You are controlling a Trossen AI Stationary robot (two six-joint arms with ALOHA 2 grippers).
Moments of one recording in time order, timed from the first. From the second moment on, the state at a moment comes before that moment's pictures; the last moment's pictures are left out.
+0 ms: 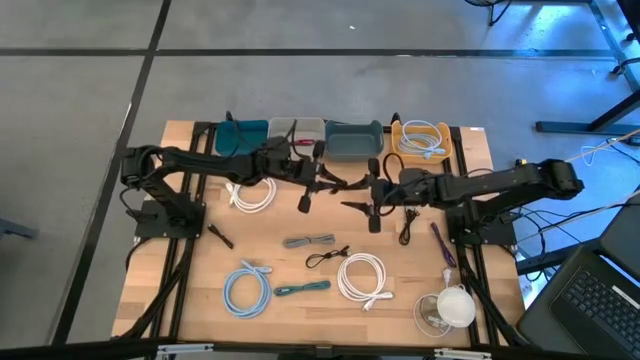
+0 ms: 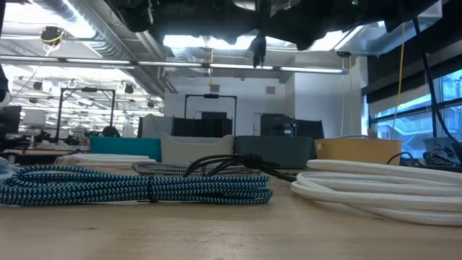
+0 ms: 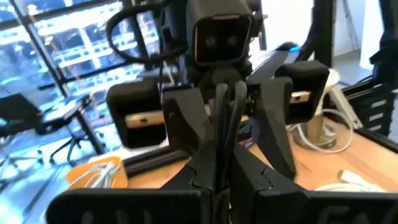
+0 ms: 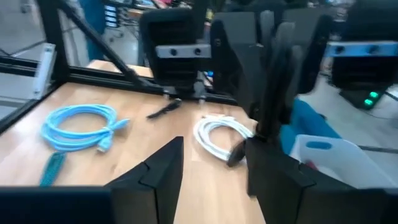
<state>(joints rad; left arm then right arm) 0.21 1.56 0.97 0.54 0.38 0.26 0.04 1.24 0.70 0.33 0.08 -0.14</state>
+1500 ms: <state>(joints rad) 0.18 1.56 0.98 0.58 0.45 0.28 0.04 1.43 0.95 0.13 0.19 -0.17</state>
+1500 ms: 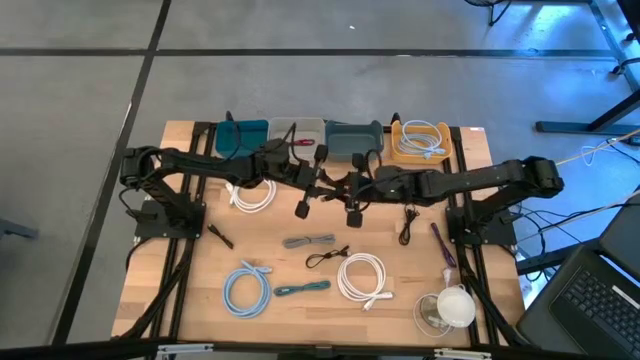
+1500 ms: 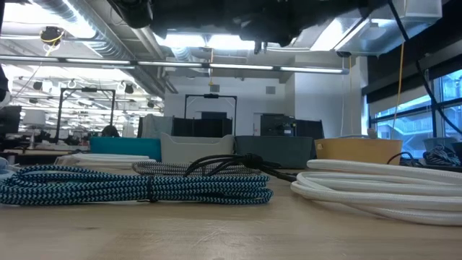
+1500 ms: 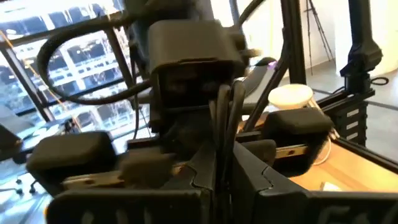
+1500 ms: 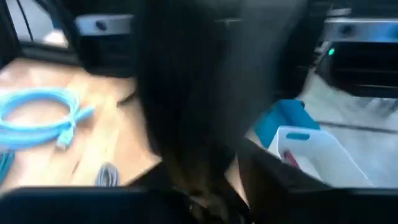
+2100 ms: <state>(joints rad) 0.20 1.54 0.98 0.22 -0.02 0.30 -0.04 1.42 1.23 -0.74 0.55 -0.09</state>
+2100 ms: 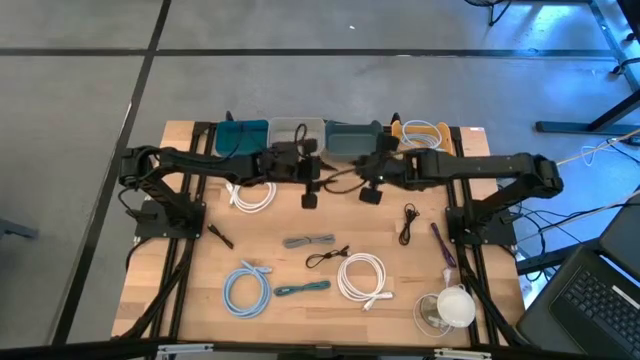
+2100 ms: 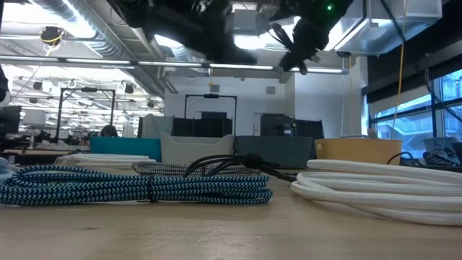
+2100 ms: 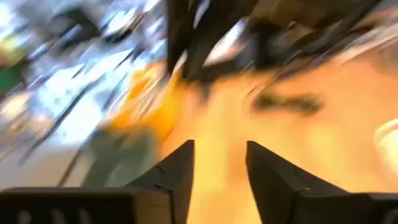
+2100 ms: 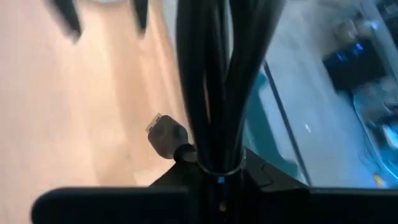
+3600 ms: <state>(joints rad) -0.01 1.47 0.98 0.08 -0.06 0.21 -0.69 2.31 1.83 -0.95 0.04 -0.41</state>
